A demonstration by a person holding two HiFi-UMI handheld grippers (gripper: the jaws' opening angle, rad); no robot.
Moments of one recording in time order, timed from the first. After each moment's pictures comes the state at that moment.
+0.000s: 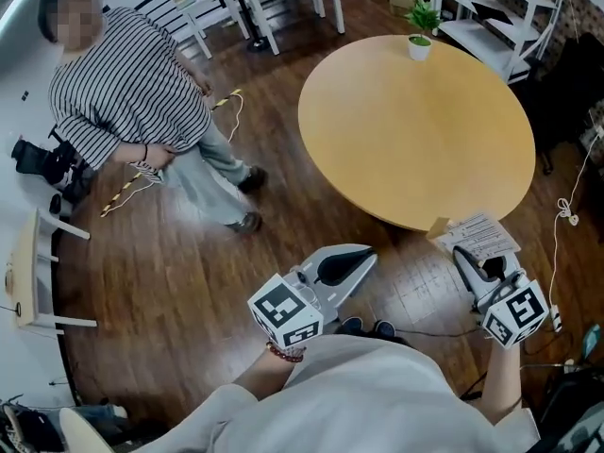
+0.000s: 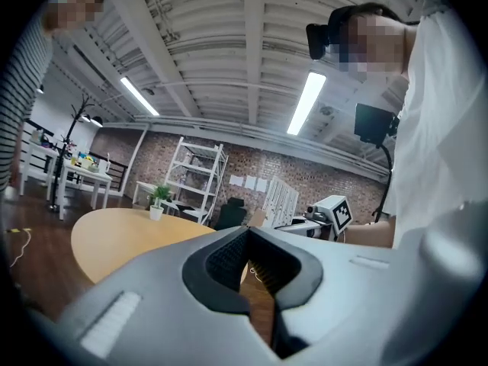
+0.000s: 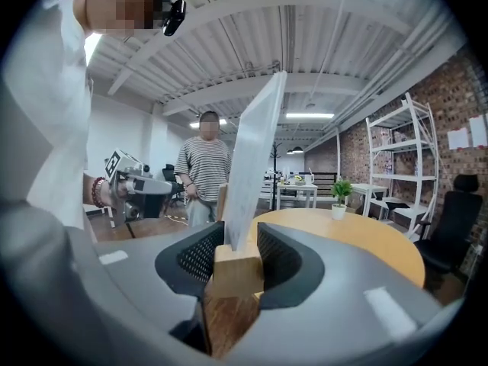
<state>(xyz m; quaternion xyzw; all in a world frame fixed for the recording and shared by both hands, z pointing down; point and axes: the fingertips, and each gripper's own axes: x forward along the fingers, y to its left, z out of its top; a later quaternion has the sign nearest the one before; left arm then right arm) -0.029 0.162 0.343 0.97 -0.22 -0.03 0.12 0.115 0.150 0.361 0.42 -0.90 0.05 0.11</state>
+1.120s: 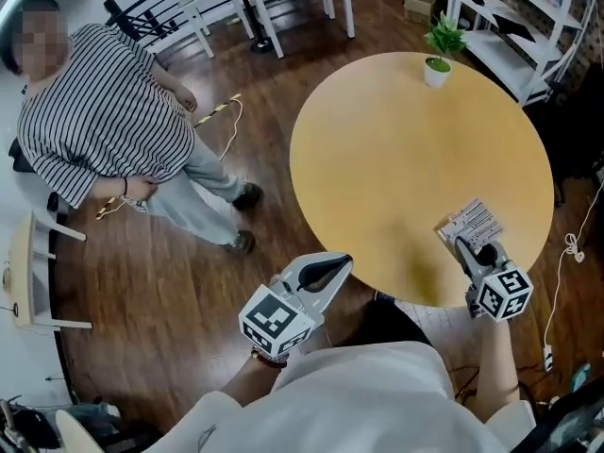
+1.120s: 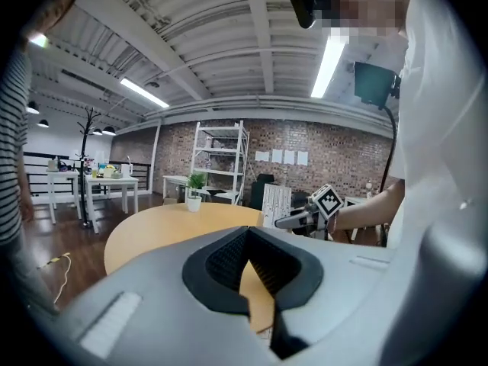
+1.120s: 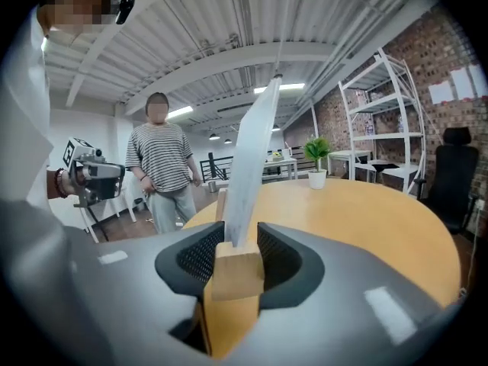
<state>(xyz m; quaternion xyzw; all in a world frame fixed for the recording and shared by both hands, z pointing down) -0.028 -0.035 0.401 0.94 -0.31 0.09 0.09 0.198 -0.103 0.491 0.45 -0.87 0.17 0.12</state>
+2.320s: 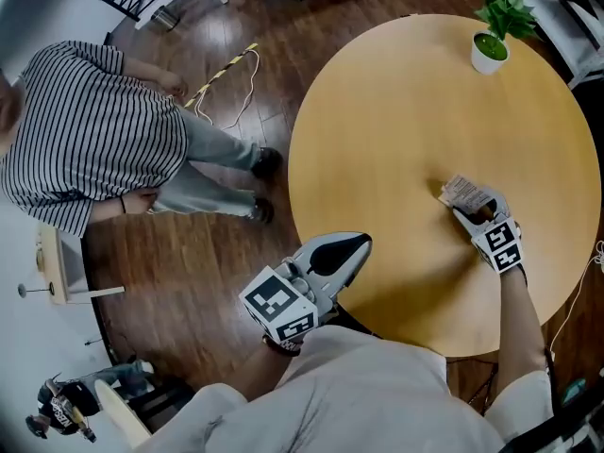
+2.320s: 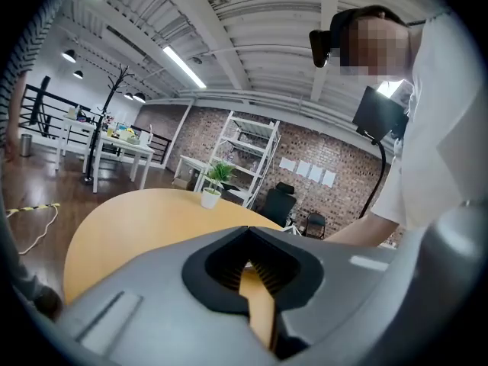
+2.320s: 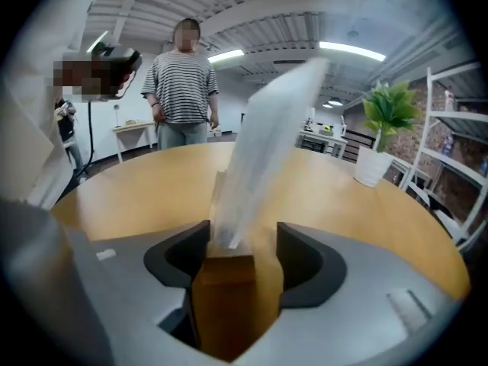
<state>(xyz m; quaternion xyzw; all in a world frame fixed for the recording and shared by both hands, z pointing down) -0.002 -0.282 0.439 0.91 -0.34 0.05 0.24 0.173 -0.375 0.665 0.29 -0.90 0.08 0.33</state>
